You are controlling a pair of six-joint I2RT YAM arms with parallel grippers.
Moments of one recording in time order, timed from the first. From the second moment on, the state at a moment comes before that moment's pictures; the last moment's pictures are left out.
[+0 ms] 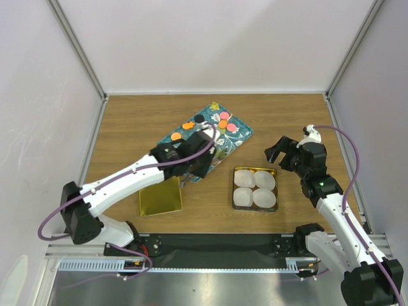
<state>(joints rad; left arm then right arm) -0.92 1.40 1.28 -0.80 -0.25 -0.32 0.20 0.83 0.62 -0.21 -0.06 0.54</state>
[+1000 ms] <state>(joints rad) -1.13 1.67 1.40 -0.72 -0.22 -0.39 0.20 0.83 0.62 -0.22 -0.02 0.54</state>
